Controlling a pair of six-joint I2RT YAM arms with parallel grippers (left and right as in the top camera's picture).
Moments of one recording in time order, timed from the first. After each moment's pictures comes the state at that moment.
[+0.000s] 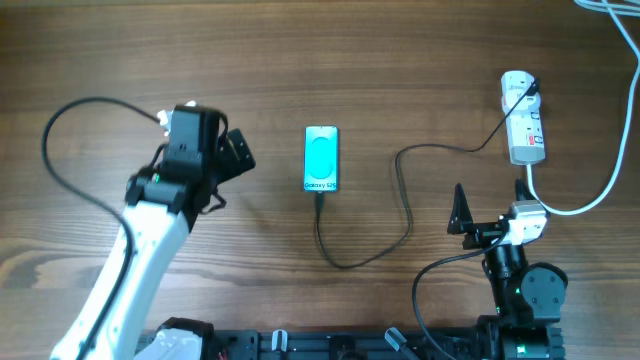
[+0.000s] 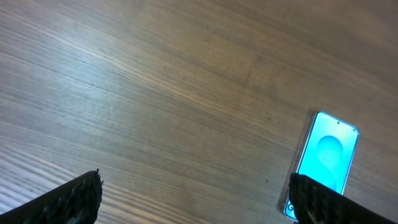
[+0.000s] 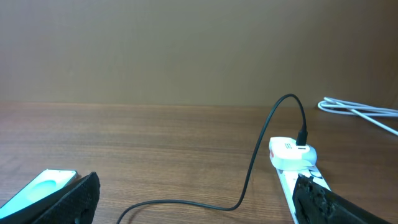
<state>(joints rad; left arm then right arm) -0.19 1.24 0.93 -0.67 -0.18 -0.56 -0.02 0.02 0.01 0.00 -0.10 0.01</state>
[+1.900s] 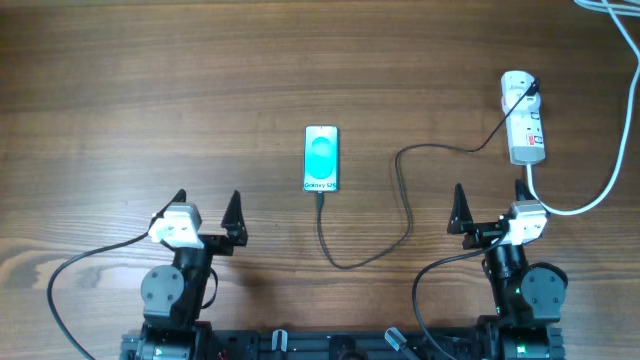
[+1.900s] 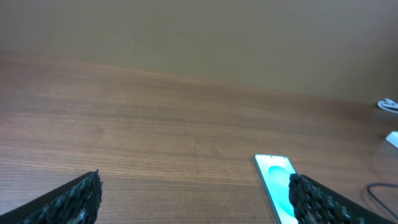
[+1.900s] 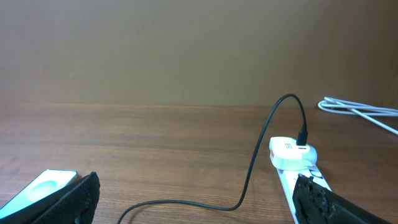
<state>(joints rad) -0.09 0.06 0.02 -0.06 0.02 -0.20 -0.02 0.02 0.01 0.00 -0.10 0.01</state>
